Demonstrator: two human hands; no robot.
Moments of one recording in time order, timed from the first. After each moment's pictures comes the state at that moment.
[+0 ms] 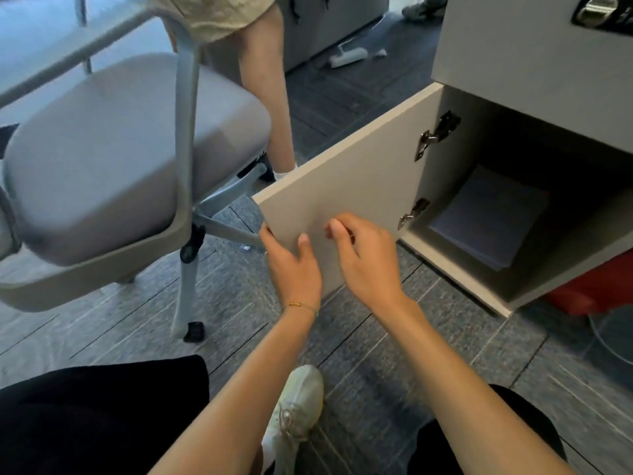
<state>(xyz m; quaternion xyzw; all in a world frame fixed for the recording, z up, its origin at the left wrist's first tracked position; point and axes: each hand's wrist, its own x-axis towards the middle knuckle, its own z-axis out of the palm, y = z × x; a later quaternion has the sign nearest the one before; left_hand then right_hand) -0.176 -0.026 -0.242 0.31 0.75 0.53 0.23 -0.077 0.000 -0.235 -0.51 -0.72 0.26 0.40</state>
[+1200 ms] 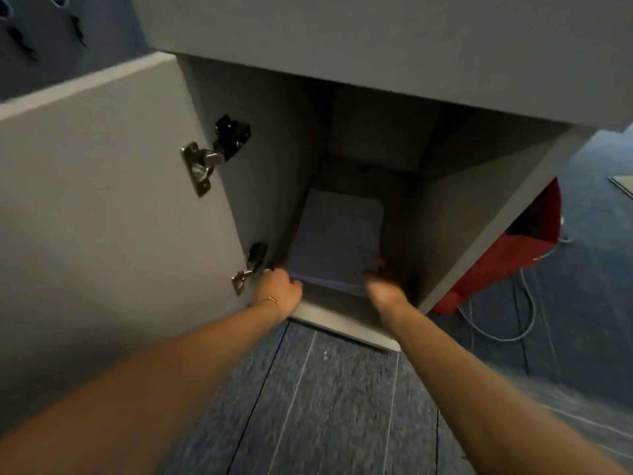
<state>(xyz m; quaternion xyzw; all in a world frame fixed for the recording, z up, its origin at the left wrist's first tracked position) 0.015 0.212 -0.468 0.68 0.63 0.08 0.36 0.187 0.139 -0.435 -0.81 -0.26 0.39 0.35</state>
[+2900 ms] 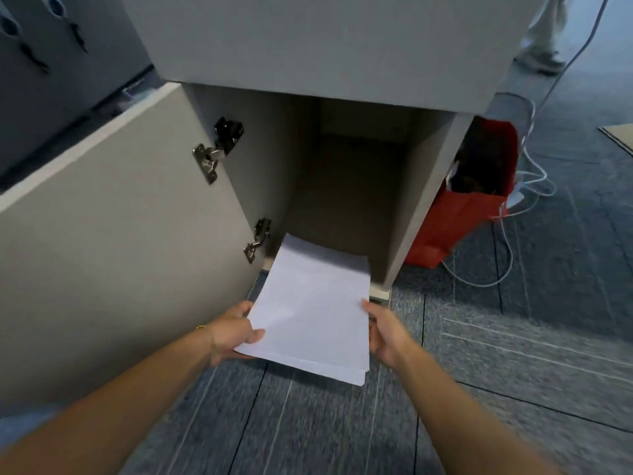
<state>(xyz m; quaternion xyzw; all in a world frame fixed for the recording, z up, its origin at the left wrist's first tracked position) -0.106 0.095 -0.401 0.47 0.62 0.00 0.63 0.148 -0.009 -0.453 -0.63 0.02 0.61 0.47</state>
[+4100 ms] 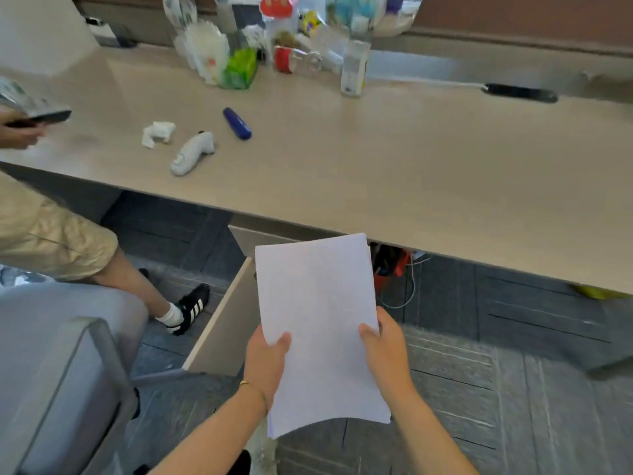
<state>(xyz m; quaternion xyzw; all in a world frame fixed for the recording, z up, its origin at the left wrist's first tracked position) -0.049 -0.067 0.147 0.40 0.64 0.24 0.62 0.119 -0.137 0.165 -0.75 -0.19 0.44 0.46</state>
